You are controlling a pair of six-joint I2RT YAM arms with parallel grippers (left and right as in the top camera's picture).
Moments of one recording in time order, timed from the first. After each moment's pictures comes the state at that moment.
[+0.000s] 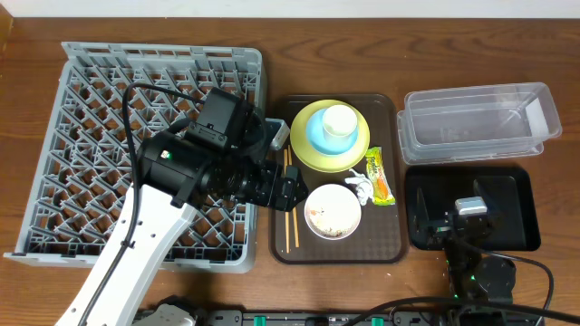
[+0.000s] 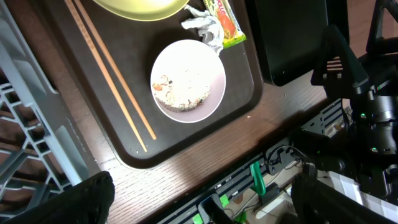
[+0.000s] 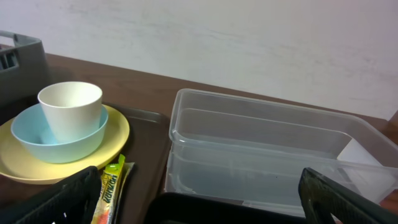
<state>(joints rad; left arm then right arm) -0.44 1.33 1.41 -1.28 0.47 -0.22 0.07 0.02 0.01 -0.07 -0.03 -0.12</state>
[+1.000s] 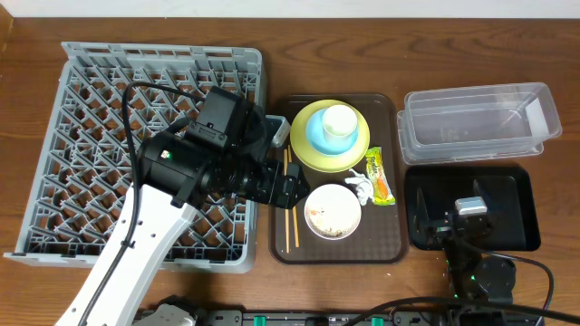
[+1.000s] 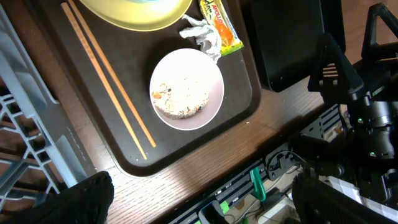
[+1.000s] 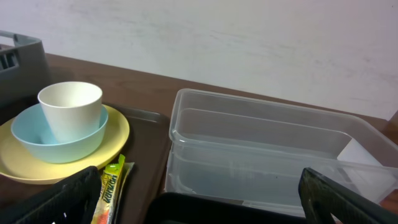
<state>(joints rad) -0.44 1.33 1.41 -1.26 0.47 -0.22 0.07 0.02 0.01 -0.07 -0.03 -0.12</state>
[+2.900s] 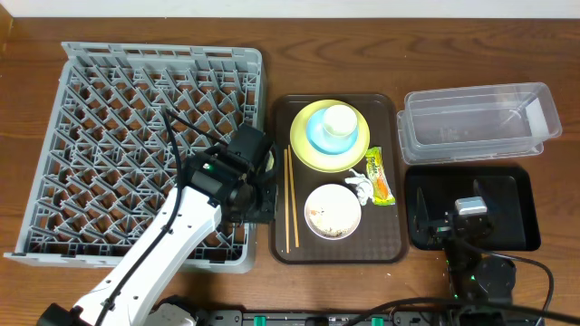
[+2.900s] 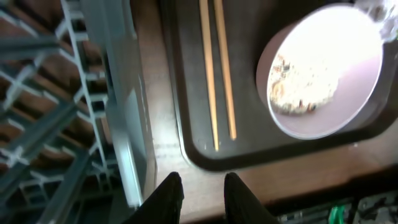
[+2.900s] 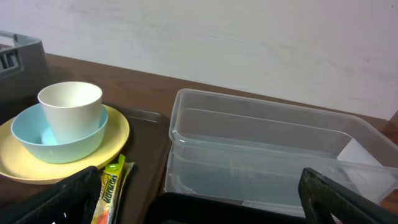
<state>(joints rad) -0.50 1.35 1.07 -1.10 0.19 -0.43 0.07 0.02 0.01 -0.07 -0.03 -0.12</state>
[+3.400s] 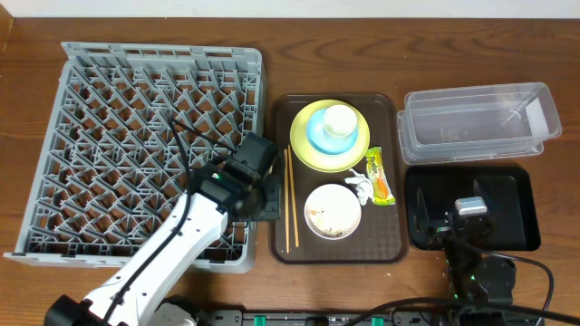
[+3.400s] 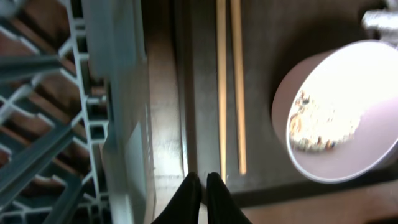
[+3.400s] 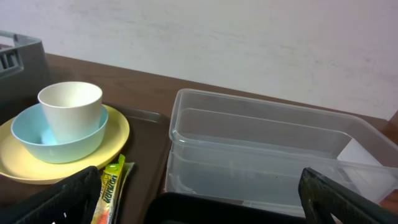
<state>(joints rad) -0.53 1.35 0.96 -0.92 0.11 -0.53 0.07 0.02 0.01 -0.07 -0.03 -0.12</state>
